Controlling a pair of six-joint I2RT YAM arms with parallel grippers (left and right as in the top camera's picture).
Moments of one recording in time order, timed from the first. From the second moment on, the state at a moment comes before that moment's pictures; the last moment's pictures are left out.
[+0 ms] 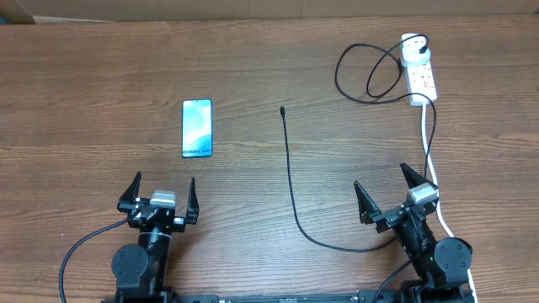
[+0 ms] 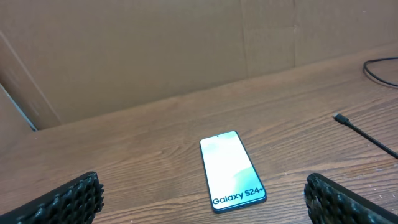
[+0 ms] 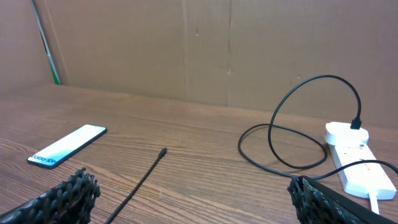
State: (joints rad) left arm 0.02 0.02 0.02 -0.07 0.08 0.22; right arm 0.07 0.01 0.02 -0.01 -0.31 0.02
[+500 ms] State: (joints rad) left arm 0.02 0.07 0.11 -0.11 0.08 0.20; right arm 0.07 0.01 0.02 -0.01 -0.30 0.02
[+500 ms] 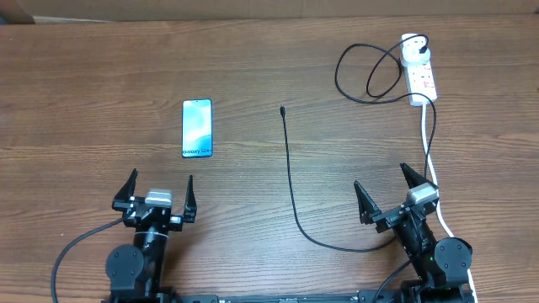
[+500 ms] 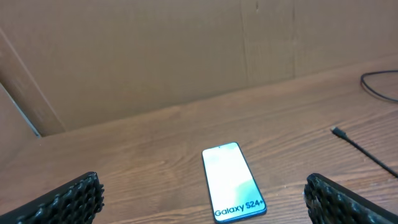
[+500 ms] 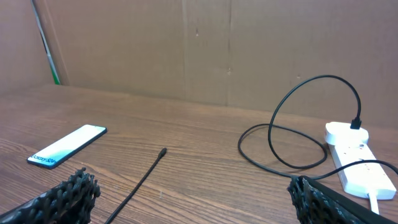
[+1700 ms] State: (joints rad) left arm 0.02 1.49 1.61 -1.16 0.32 0.16; right arm 0.07 0.35 0.52 -0.39 -0.35 0.22
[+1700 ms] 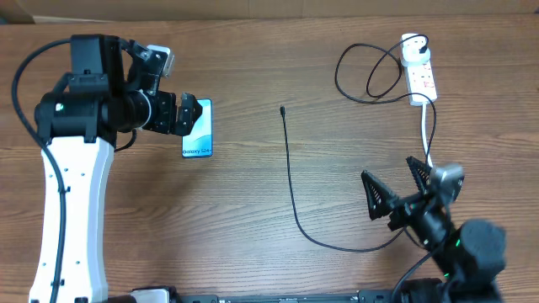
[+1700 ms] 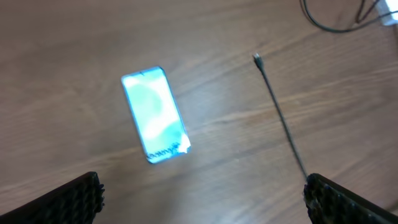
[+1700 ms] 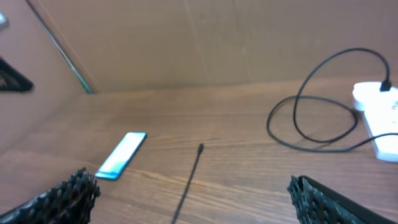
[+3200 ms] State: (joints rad) left arm -0.13 2.11 1.61 -0.92 -0.06 -0.10; right arm 0.07 1.33 1.31 -1.04 -0.46 0.23
